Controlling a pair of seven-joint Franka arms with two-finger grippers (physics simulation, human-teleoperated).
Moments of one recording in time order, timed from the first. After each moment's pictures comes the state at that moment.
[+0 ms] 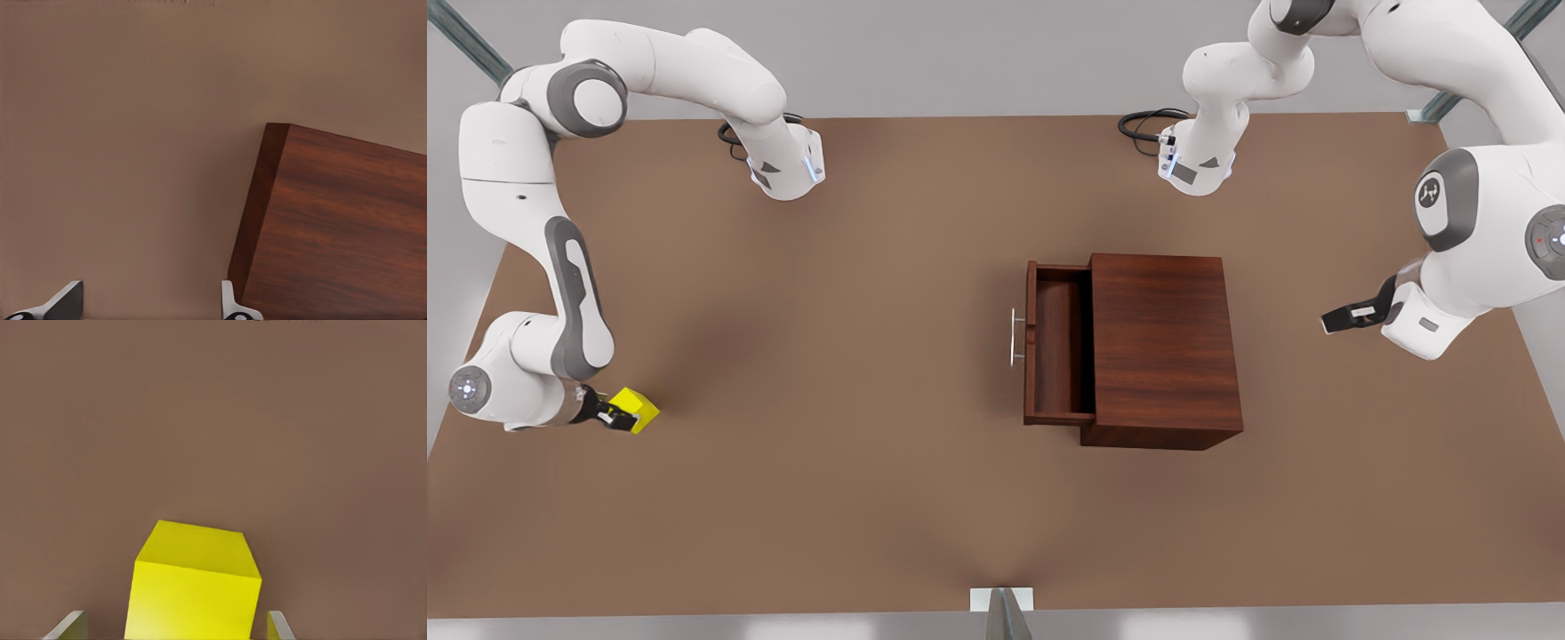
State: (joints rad) left arm 0.04 0.23 -0.02 -1.40 0.04 1.47 -0.15; right arm -0.76 0.79 0.50 -1.54 -0.42 2.06 0.36
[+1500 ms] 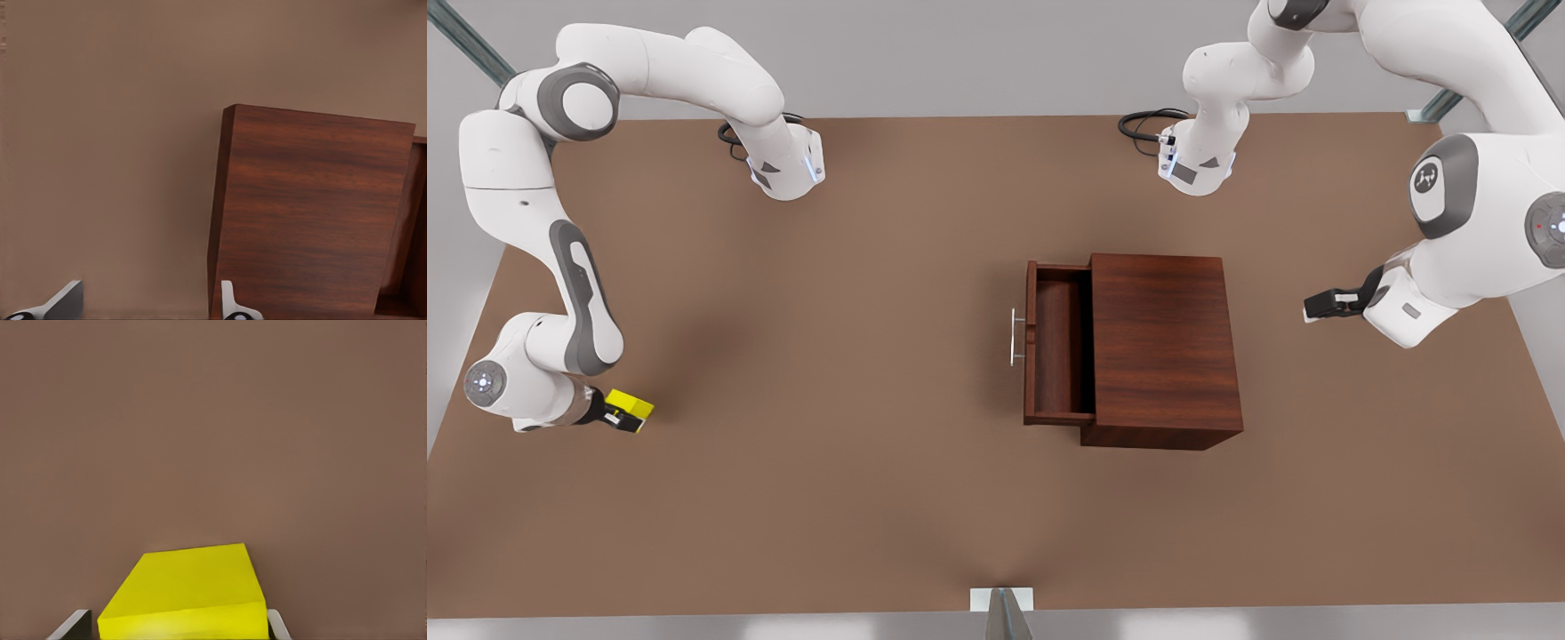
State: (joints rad) left arm 0.03 0.21 -0.03 -1.39 -0.04 1.44 -0.06; right arm -0.83 0.84 0.54 -1.58 -0.49 2.19 0.37
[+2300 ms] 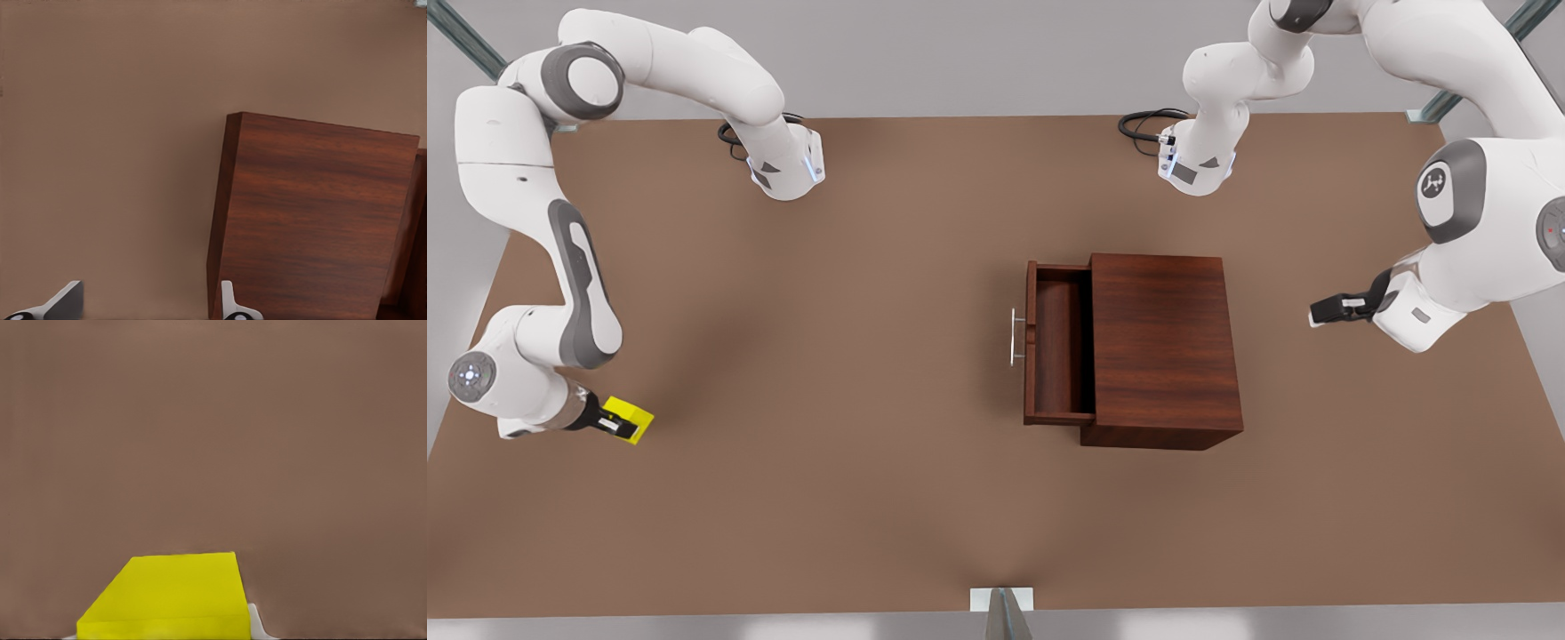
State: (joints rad) left arm 0.04 0.22 -0.03 -1.39 -0.05 1.47 -0.07; right arm -0.82 0.73 0.68 -1.57 -0.49 2.12 0.40
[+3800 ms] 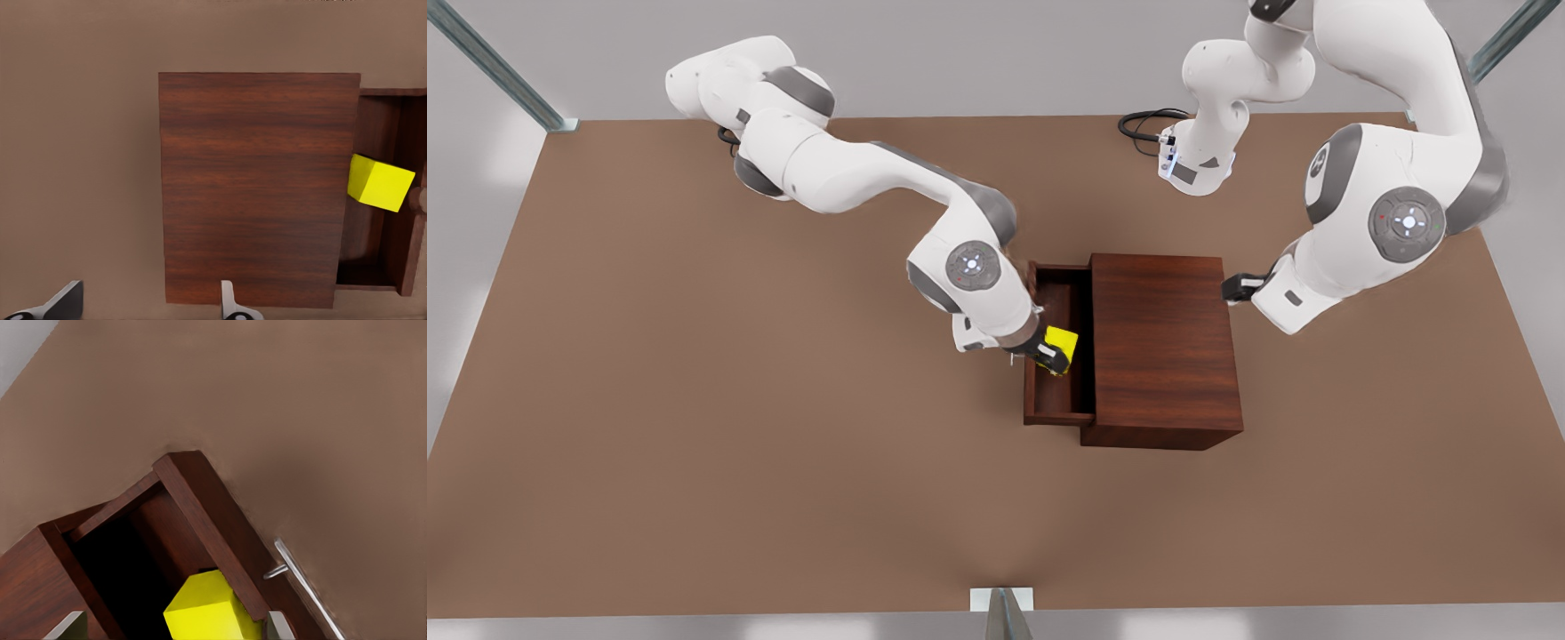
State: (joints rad) left arm -0.19 0.23 -0.09 -1.36 0.02 1.39 -0.19; right arm 0.37 0.97 0.69 -0.78 -0.41 1.90 1.53
